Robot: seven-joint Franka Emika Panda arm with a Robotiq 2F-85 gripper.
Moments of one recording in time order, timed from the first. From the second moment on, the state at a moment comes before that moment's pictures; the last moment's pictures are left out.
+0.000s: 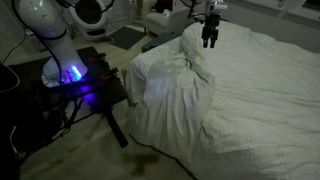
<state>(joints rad) -0.23 1.01 -0.35 -0.85 -0.24 1.76 1.06</state>
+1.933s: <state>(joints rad) -0.07 0.22 -0.42 -2.18 -0.77 2.45 1.24</state>
